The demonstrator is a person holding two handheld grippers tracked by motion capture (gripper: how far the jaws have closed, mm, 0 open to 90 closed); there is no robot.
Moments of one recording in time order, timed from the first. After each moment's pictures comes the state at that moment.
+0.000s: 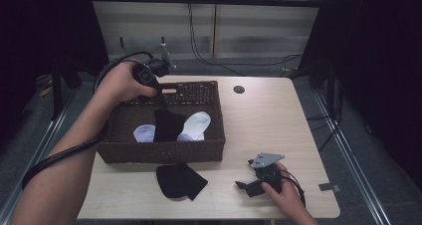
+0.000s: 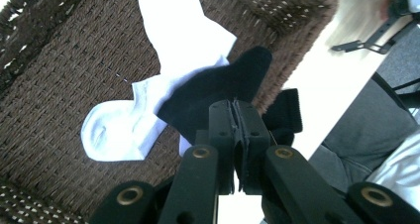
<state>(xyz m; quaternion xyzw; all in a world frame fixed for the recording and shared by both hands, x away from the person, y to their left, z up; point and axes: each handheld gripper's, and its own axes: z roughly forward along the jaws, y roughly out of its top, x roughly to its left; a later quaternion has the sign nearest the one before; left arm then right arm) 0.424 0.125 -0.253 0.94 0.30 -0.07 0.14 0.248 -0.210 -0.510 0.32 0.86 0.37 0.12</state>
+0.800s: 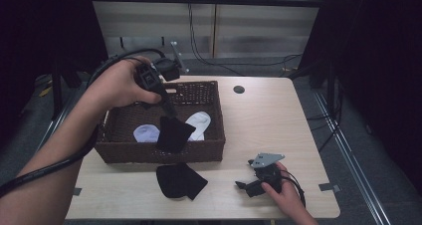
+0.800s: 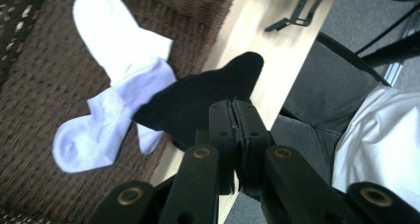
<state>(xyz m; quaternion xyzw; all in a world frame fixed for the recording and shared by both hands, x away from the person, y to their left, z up) 0.362 0.095 -0.216 0.97 0.20 -0.08 0.15 0.248 -0.210 -0.510 0.32 0.86 0.37 0.12</state>
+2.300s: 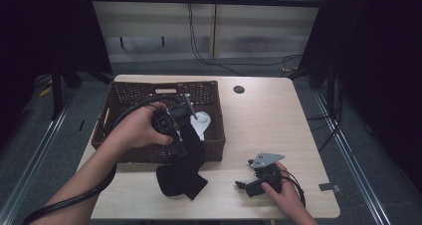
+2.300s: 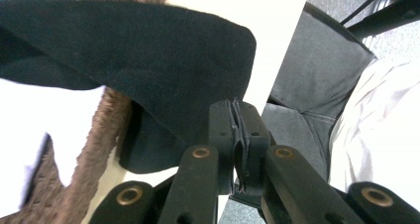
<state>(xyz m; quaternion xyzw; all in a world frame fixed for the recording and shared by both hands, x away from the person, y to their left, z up) 0.341 0.085 -0.302 0.97 0.17 -0.14 0.13 0.249 -0.210 -0.511 0.32 0.86 0.37 0.12</state>
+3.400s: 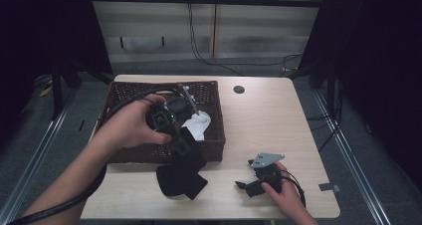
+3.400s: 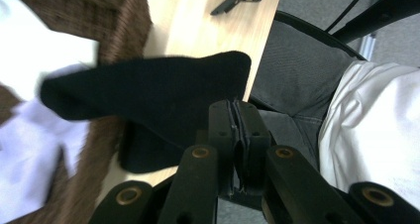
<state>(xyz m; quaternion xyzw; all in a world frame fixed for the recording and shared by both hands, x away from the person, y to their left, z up) 0.316 0.077 -0.286 0.97 0.14 -0.14 0.16 0.249 -0.210 -0.511 0.32 0.86 0.37 0.12</state>
